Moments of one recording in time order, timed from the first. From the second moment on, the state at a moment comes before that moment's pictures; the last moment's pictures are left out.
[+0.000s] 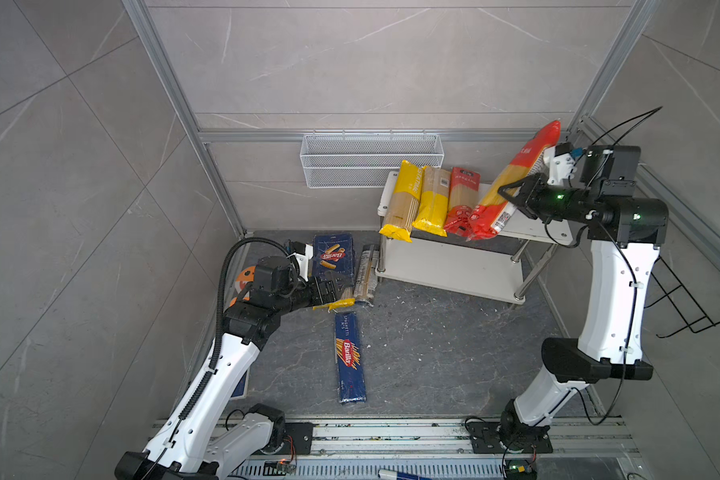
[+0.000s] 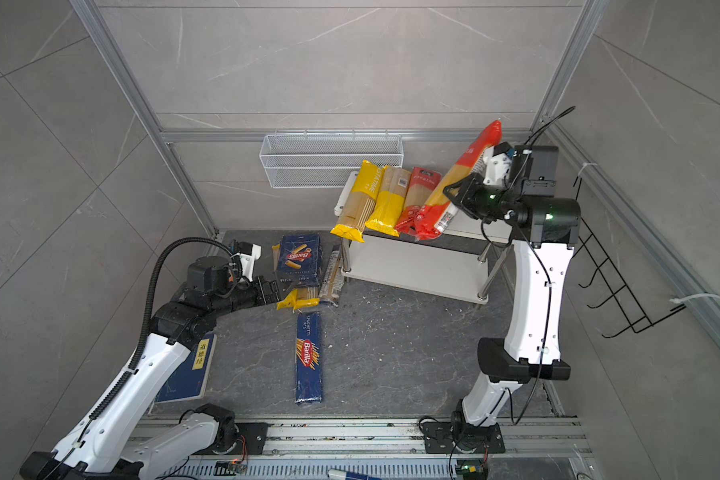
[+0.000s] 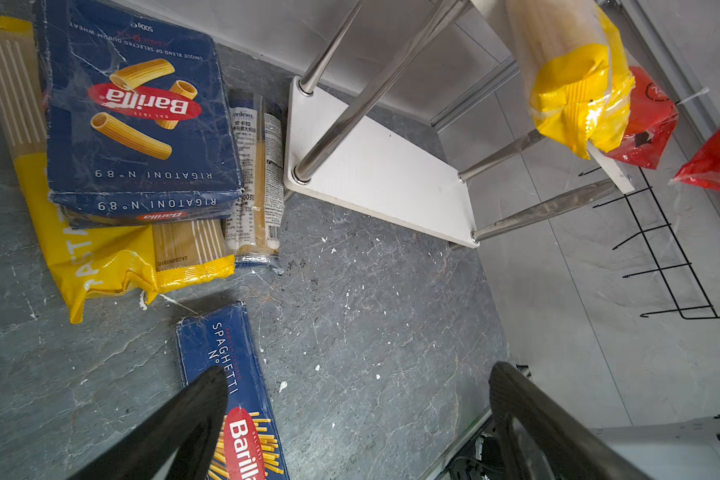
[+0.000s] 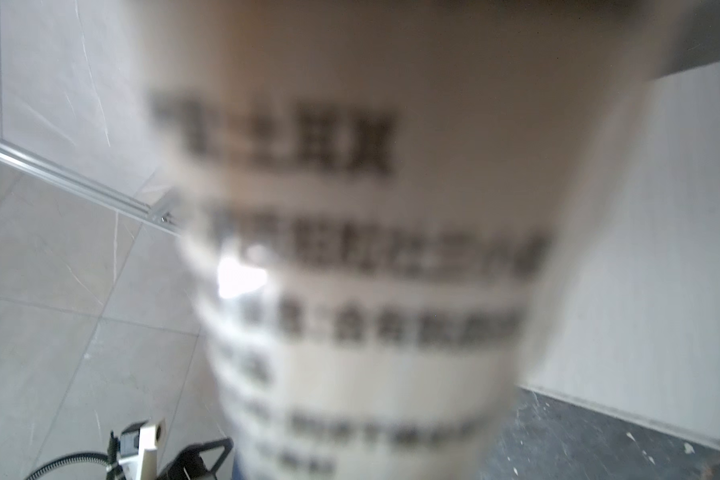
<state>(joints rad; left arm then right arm) -0.32 1.02 1.09 -0.60 0.42 -0.51 -0.11 1.79 2.63 -1.31 -0.55 0.51</state>
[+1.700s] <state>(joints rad) -0.27 1.04 1.06 -0.54 0.56 -0.52 -0.26 1.87 2.59 -1.44 -0.56 0.41</state>
